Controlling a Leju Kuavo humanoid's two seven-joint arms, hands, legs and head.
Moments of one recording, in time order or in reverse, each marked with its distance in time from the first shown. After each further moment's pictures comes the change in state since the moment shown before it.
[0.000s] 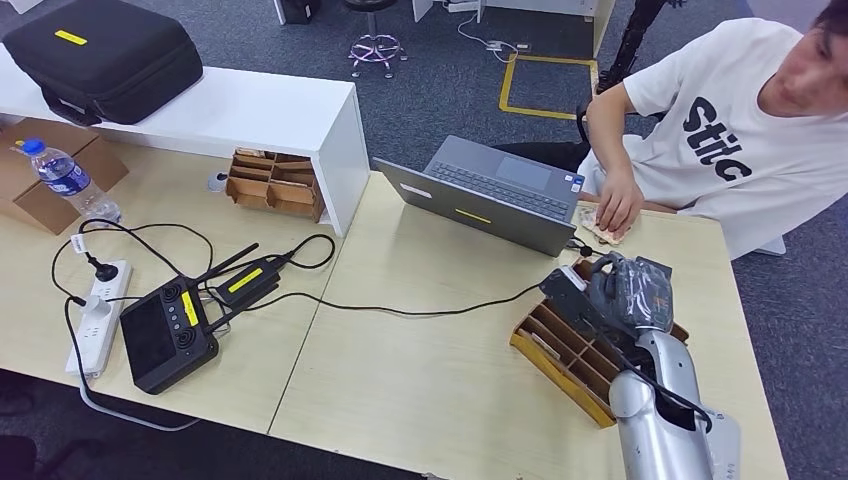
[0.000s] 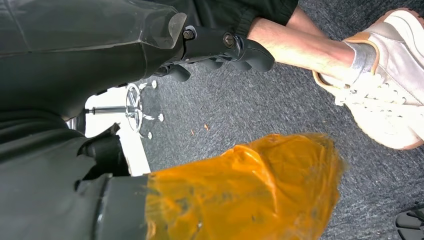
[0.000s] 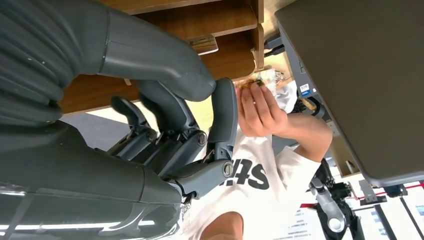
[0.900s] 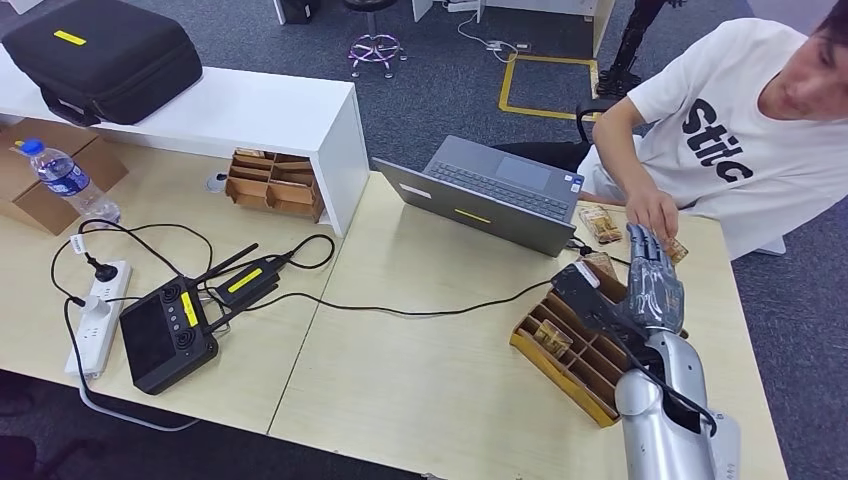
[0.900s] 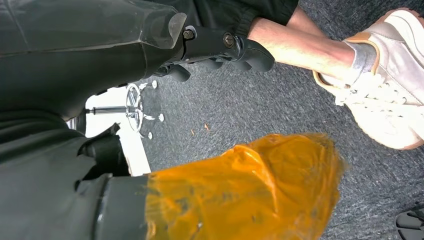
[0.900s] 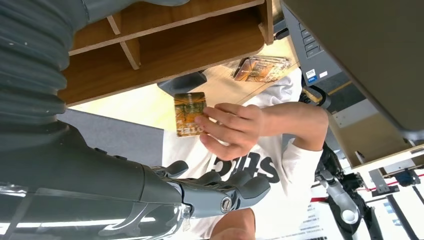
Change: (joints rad) left arm 0.001 0.000 0.000 0.000 0.000 0.001 0.000; right arm 0.001 0.029 -0.066 -0.019 -0.021 -0.010 -0.023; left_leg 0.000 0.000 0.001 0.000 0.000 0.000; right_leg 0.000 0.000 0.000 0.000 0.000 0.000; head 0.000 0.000
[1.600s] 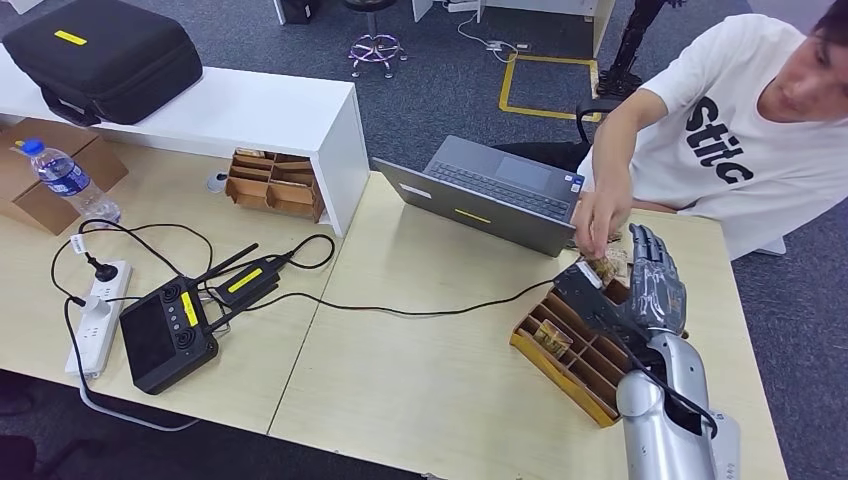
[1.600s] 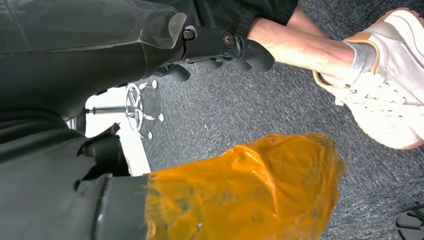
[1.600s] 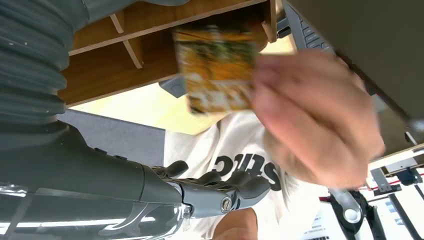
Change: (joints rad) left arm 0.000 0.000 0.000 0.000 0.000 0.000 0.000; right arm 0.005 0.002 -0.008 -0.006 -0.004 -0.002 -0.006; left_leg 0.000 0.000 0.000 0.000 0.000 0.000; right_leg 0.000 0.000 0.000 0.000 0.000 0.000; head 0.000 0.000
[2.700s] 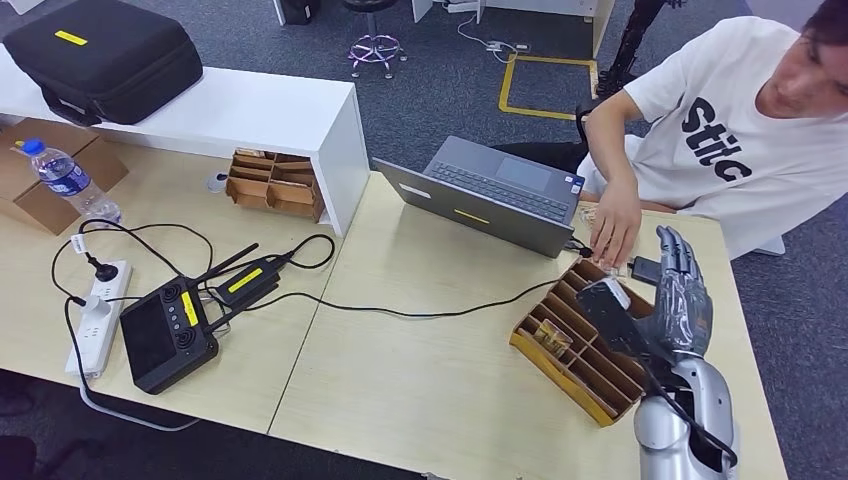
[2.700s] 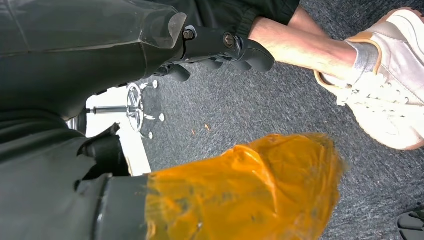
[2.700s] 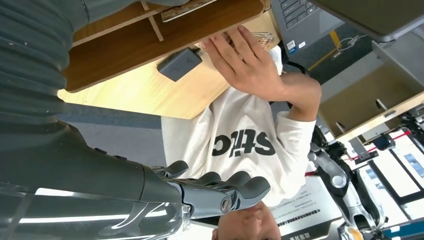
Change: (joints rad) left arm 0.002 -0.001 0.000 0.000 0.001 0.004 0.003; right arm 0.126 0.000 -0.006 -0.224 -0.096 0.004 -0.051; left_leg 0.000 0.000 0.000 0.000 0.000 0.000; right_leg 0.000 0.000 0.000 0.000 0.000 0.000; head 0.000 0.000
